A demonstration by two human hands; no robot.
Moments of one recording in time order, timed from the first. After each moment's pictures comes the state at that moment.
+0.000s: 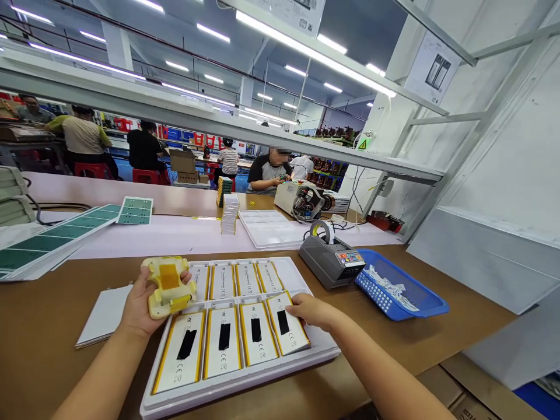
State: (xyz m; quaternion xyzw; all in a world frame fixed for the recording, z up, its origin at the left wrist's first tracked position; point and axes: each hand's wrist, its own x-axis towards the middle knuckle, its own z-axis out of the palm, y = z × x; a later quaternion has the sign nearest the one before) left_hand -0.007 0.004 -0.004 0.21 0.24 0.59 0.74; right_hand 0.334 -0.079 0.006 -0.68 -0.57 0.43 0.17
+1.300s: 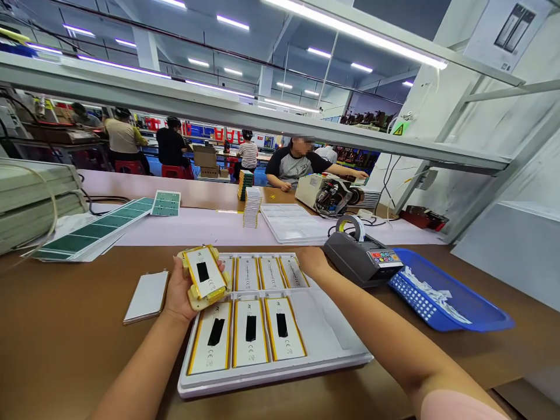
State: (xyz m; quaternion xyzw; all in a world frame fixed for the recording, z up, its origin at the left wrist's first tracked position) left_hand 0.010 -0.011 0.003 0.18 0.21 0.57 0.77; right_hand 0.313 0.029 0.015 -0.72 -0.69 -0.02 -0.02
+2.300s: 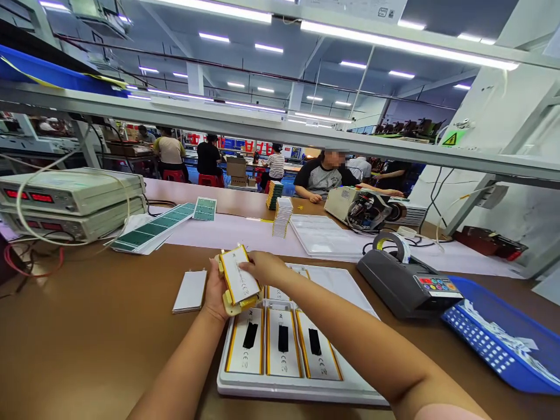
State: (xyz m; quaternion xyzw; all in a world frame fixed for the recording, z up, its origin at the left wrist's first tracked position) left_hand 0.006 -0.016 -0.002 0.19 0.09 0.58 0.79; right_hand 0.126 0.002 0.074 -0.53 -0.83 0.17 0.10
